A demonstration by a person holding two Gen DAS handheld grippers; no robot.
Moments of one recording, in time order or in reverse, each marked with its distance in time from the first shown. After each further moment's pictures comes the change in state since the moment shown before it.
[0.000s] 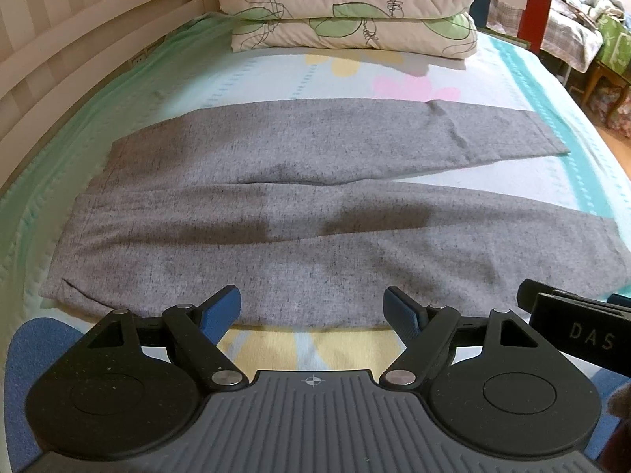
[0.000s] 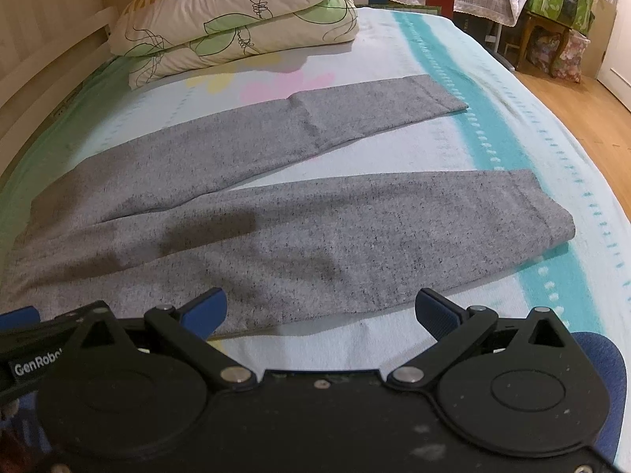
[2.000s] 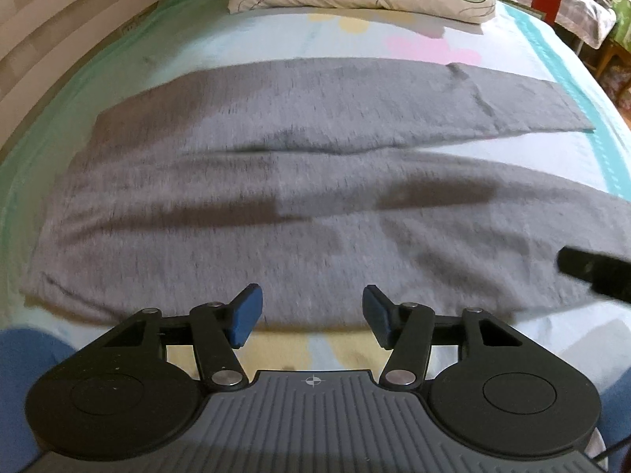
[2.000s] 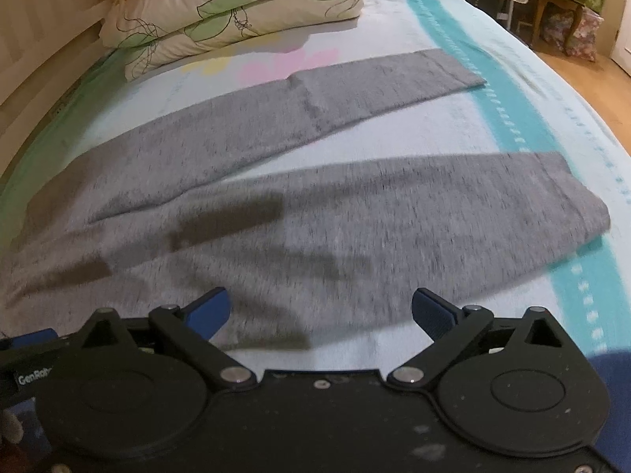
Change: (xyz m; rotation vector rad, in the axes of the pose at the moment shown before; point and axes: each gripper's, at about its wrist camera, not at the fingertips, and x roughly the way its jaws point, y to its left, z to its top) left arm 0.055 0.014 0.015 0.015 0.105 0.007; right arm 0.053 -0.016 0.019 0.027 0.052 0.058
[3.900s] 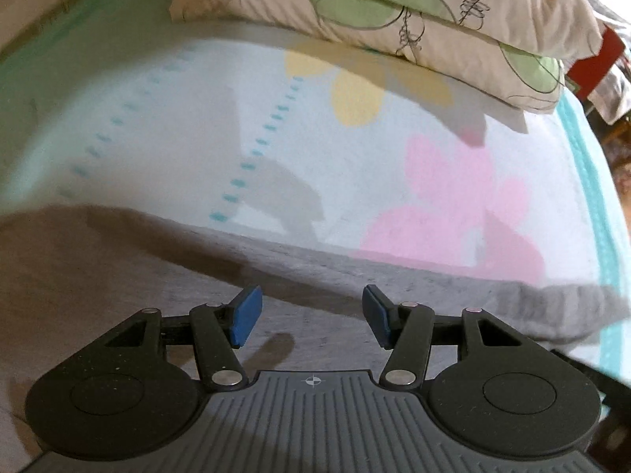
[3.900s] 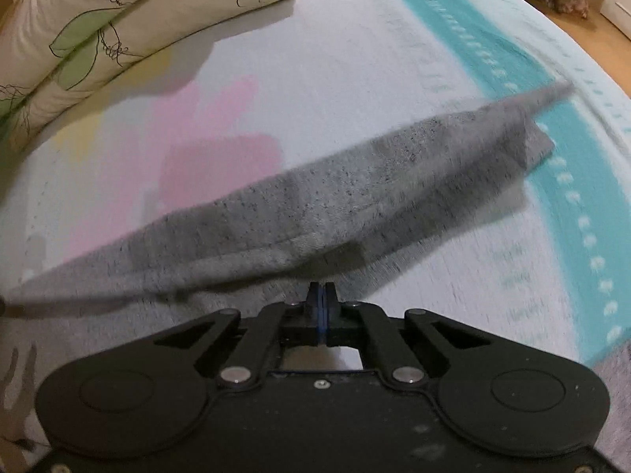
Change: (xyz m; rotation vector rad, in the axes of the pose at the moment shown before) left arm 0.164 0.001 0.246 -0.166 0.089 -0.201; right arm 0.216 -0.074 0.201 0.149 0.111 -0.058
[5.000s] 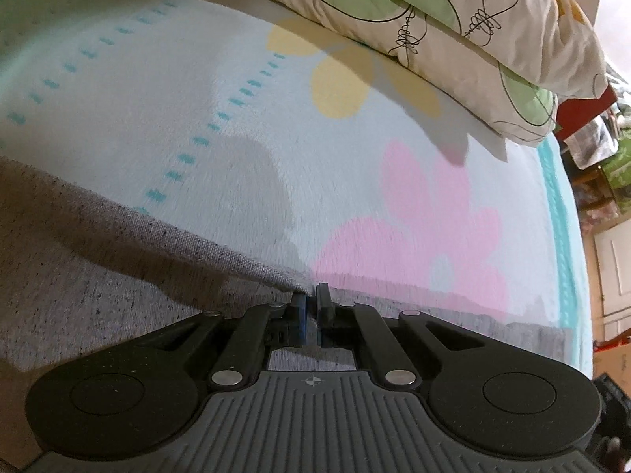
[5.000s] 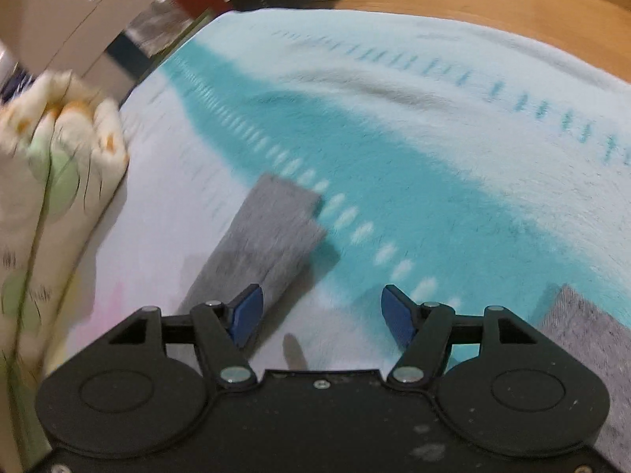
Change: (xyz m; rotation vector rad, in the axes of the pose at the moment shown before) left arm 0.033 0.001 0.004 -0.135 -0.004 -0.171; right arm -0.016 -0.172 0.013 0.633 -0.198 0.006
